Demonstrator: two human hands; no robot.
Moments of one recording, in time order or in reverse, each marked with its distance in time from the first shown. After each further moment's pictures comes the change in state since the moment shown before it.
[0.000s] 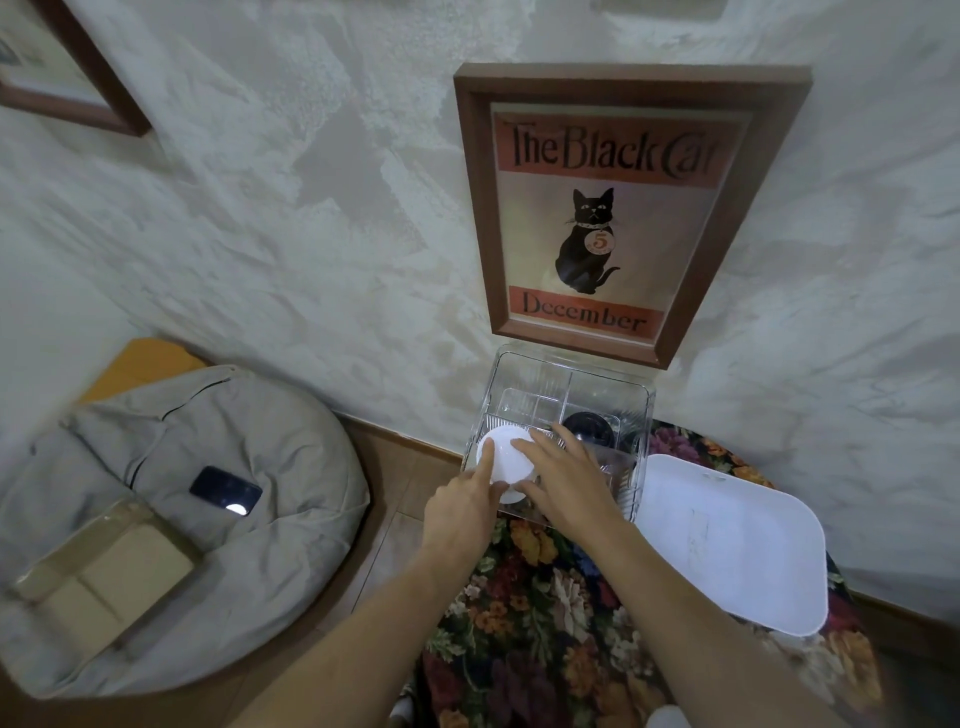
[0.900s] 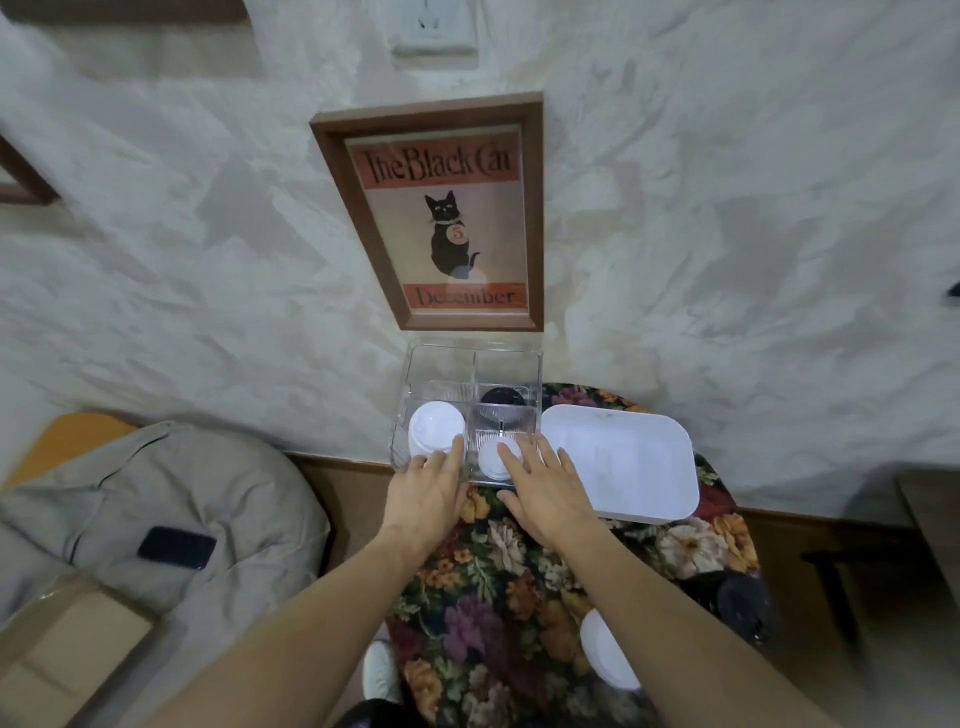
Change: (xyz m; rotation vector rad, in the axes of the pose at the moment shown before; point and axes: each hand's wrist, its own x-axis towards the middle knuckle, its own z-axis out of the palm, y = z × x) left_hand -0.053 0.037 -0.001 0.389 0.060 0.374; right_hand -0.124 0.027 -0.003 -0.136 -0.022 0.159
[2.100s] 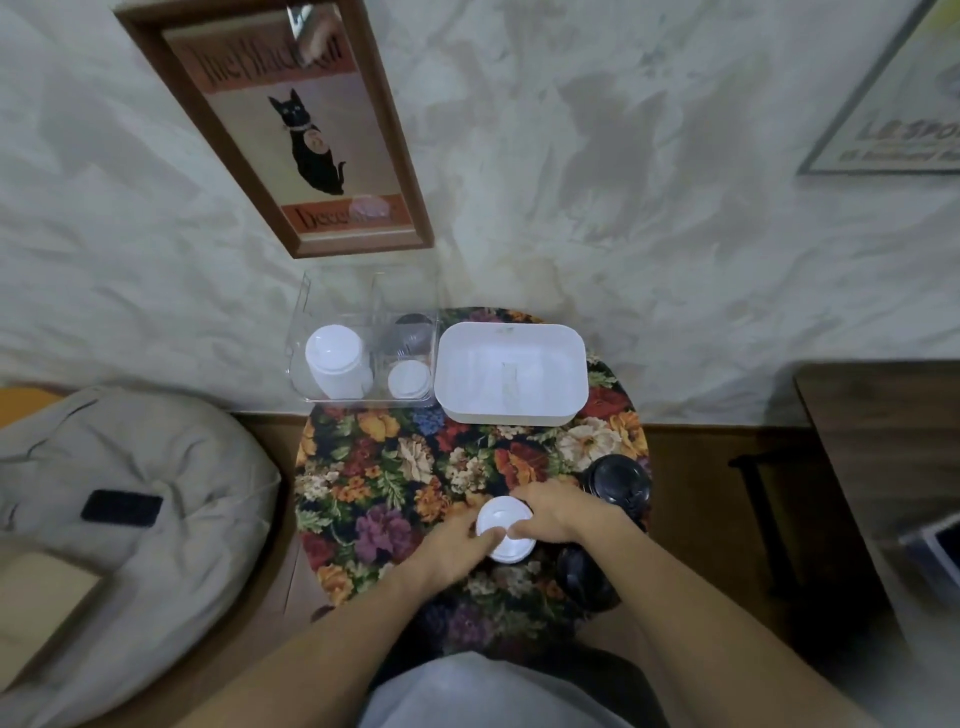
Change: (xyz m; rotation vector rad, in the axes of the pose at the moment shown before) left_hand -0.108 0.185 0.071 -0.832 -0.587 -0.026; right_hand -0.150 0.121 0.061 0.292 -0.504 0.041
